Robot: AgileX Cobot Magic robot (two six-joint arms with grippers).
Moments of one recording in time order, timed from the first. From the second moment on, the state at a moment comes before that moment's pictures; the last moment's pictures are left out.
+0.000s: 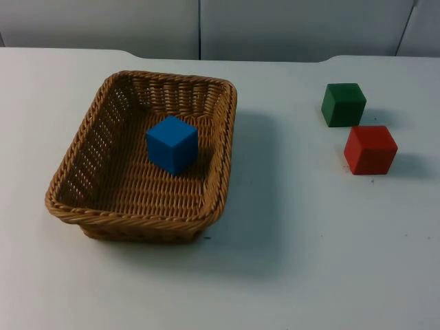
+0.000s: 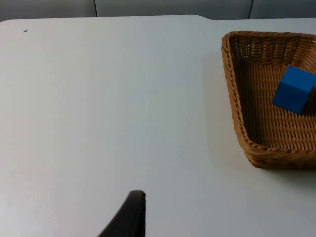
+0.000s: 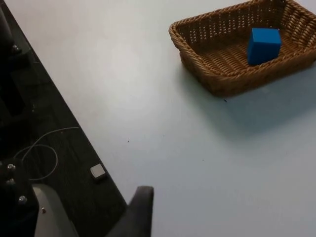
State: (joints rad) right arm 1.06 0.00 -0.54 -0.08 1.14 0.00; left arm 0.08 0.00 -0.51 -0.14 1.09 0.10
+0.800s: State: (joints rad) right arm 1.06 0.00 -0.54 -0.08 1.14 0.00; left arm 0.08 0.00 -0.51 -0.14 1.09 0.10
